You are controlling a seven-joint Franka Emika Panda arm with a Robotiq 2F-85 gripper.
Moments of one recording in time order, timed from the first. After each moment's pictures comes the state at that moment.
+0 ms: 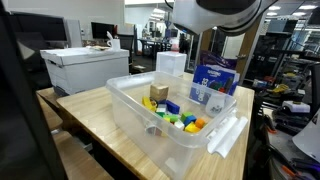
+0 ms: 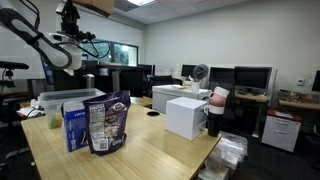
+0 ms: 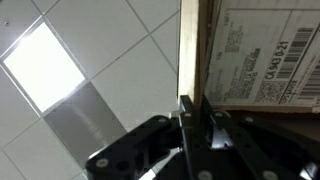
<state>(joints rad) -1.34 -0.35 1.83 -2.28 -2.37 0.72 2.20</state>
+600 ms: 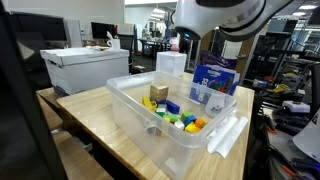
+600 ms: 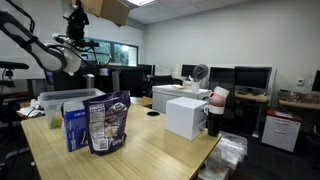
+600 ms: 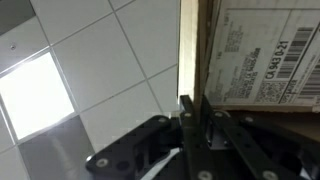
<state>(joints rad) -1.33 -0.35 1.84 -2.28 -2.11 0.85 2.20</state>
